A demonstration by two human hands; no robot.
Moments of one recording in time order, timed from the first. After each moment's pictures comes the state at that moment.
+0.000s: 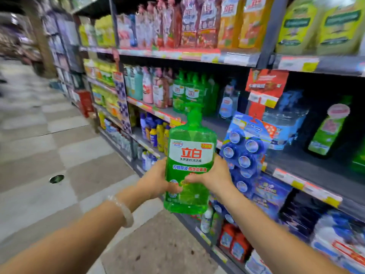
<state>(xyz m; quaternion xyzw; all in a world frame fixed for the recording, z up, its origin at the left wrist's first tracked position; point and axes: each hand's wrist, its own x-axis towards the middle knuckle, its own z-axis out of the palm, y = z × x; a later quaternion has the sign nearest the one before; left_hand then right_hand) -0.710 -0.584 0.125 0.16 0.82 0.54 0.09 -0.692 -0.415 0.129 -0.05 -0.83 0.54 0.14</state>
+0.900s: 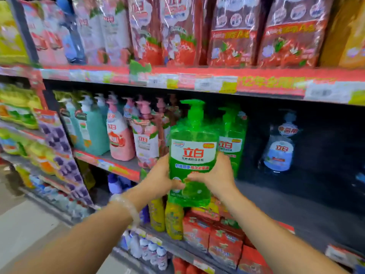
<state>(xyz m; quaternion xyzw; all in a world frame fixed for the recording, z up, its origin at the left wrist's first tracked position) -1.323 -0.633 0.171 0.37 0.77 0.52 0.09 -1.247 -0.487 0.170 -0.19 -0.83 0.44 0.28</state>
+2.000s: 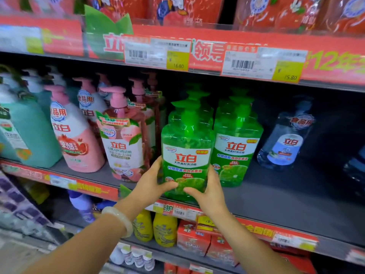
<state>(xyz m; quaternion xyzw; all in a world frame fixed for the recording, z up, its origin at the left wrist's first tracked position) -1.469 -0.590 0.090 0.39 0.74 0.50 0.20 -1.336 -0.474 0.085 -0.29 -0.82 0.42 0.27</state>
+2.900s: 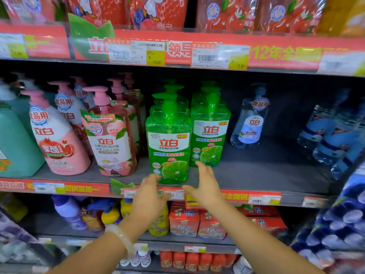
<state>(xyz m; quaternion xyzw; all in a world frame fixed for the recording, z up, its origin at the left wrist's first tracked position) -1.399 -0.622 0.085 0.38 0.86 0.34 0.10 -1.290 -0.502 0.091 -0.37 -0.85 0.32 0.21</state>
